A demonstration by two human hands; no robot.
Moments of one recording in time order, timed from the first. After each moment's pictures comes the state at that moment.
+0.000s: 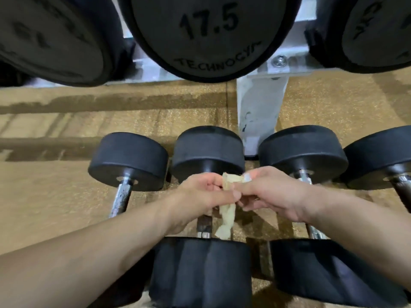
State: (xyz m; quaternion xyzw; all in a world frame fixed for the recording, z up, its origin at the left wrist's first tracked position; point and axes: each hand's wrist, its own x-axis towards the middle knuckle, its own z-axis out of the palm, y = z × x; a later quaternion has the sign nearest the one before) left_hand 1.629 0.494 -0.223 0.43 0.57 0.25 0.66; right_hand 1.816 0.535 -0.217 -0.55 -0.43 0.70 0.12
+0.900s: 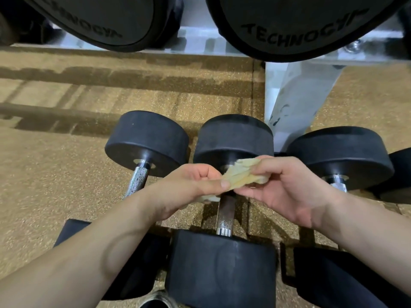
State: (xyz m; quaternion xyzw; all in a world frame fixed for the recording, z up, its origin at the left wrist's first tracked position) left_hand 1.550 0.492 -0.242 0.41 0.55 0.28 0.67; right_hand 1.765 0.535 -0.217 -0.44 -0.25 0.82 0.26
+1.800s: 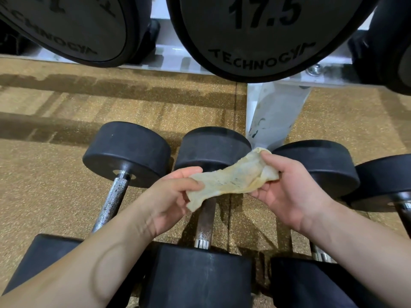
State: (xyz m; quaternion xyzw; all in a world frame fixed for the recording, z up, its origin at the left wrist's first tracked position) left_hand 1.577 0.500 -0.243 0.11 0.50 0.44 0.74; right_hand 1.798 0.551 -0.211 -0.52 -0.22 0.75 0.36
